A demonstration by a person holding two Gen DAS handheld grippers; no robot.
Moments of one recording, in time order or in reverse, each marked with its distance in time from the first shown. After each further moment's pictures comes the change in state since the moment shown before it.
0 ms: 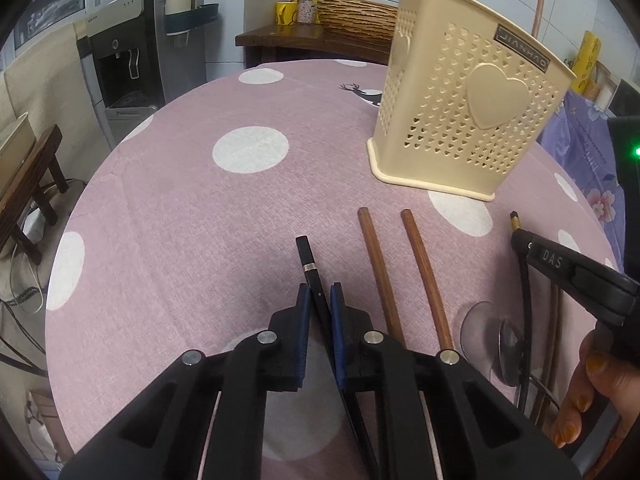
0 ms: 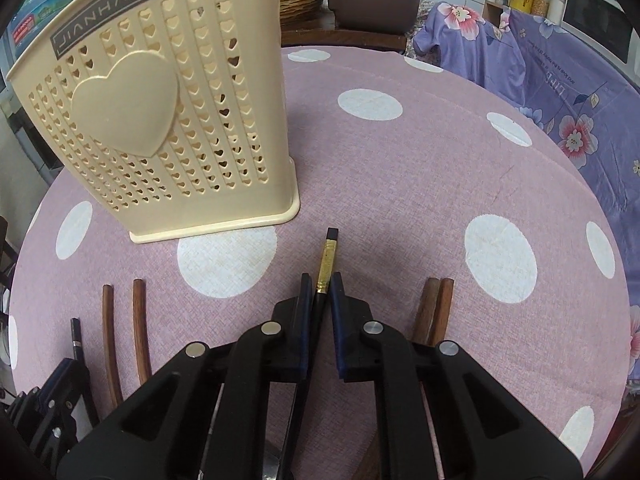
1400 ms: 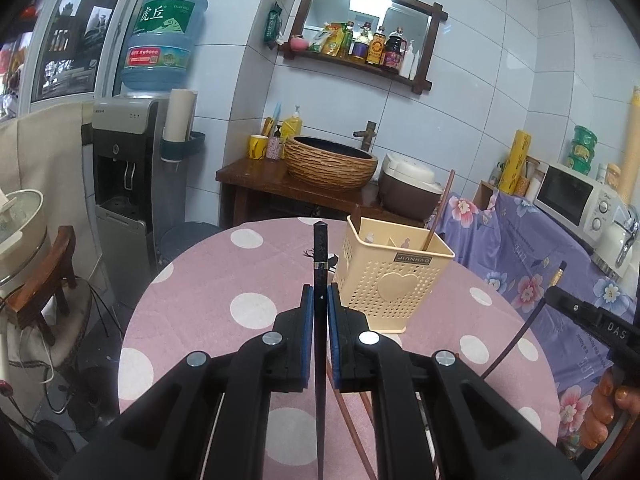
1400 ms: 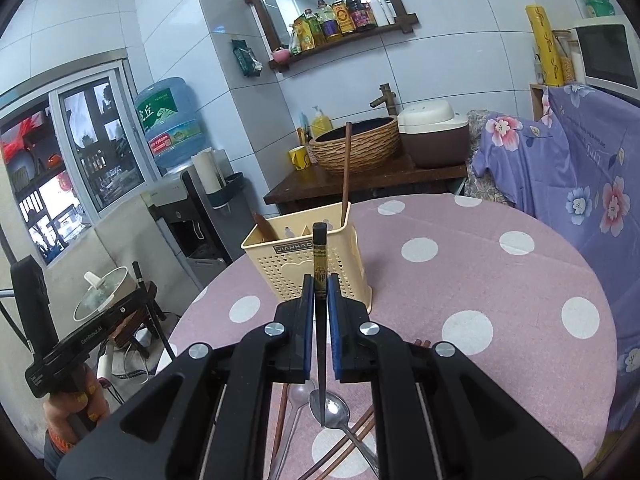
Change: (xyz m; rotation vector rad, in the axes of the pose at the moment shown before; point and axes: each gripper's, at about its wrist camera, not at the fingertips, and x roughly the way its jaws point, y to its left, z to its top) left arm -0.147 0.028 0.030 -0.008 -0.453 -0.195; right arm -0.199 -0.082 -0.013 -0.009 -0.433 0.475
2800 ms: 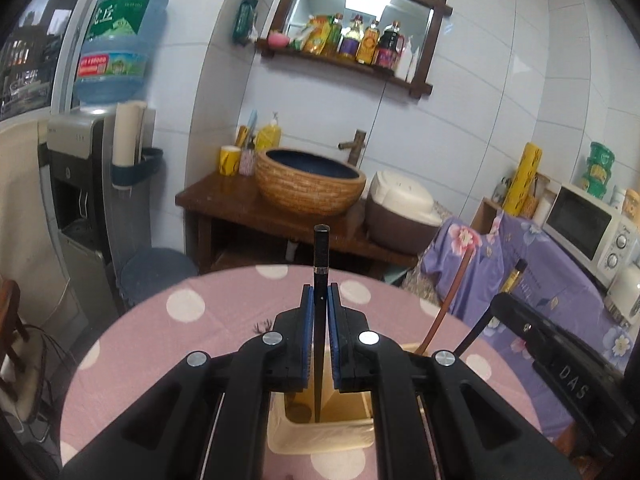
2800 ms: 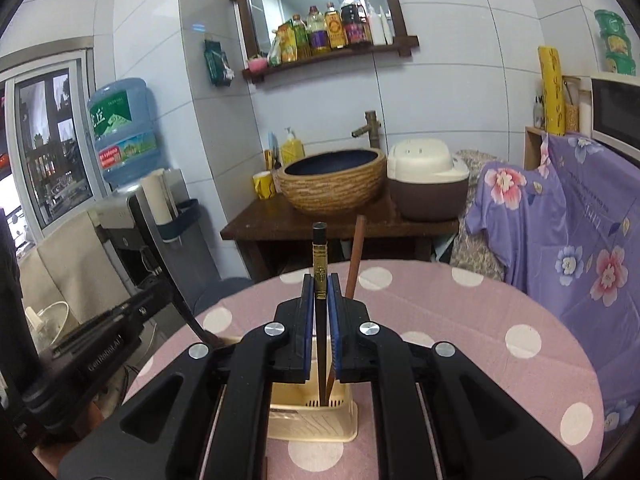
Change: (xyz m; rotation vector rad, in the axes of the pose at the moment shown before) left arm 0.131 -0.057 0.095 -0.009 0.012 -0.020; right arm 0.126 0.023 0.111 -0.068 -0.047 -0.169
